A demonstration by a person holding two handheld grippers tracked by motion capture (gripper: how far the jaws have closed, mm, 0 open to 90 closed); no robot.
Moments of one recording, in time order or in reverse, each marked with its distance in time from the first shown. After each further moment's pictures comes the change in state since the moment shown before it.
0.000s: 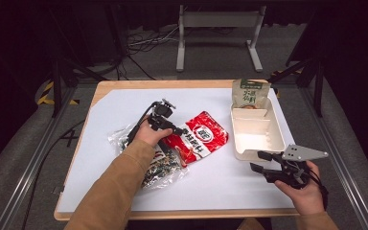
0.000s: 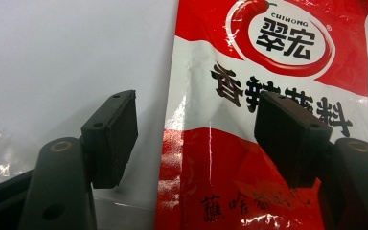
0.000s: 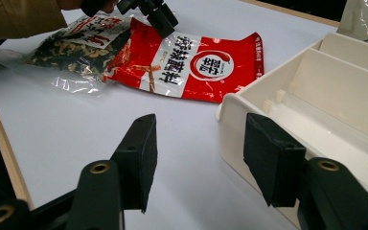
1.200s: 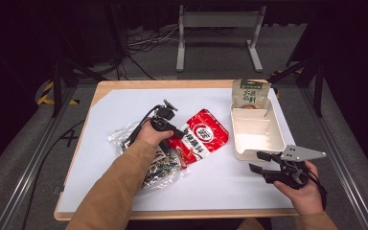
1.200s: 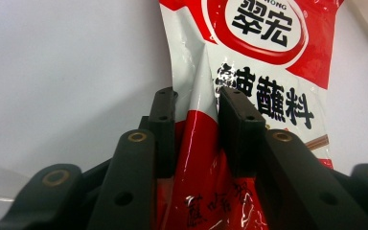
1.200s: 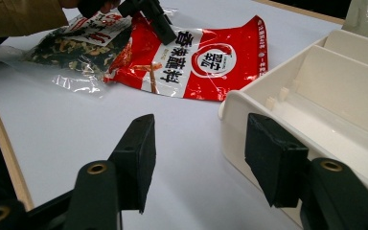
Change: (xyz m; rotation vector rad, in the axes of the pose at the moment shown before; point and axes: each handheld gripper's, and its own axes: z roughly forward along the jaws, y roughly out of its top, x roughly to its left) left arm -0.006 -0.001 0.008 0.048 -0.103 -0.060; right arm 0.001 -0.001 0.002 0.007 0.005 0.001
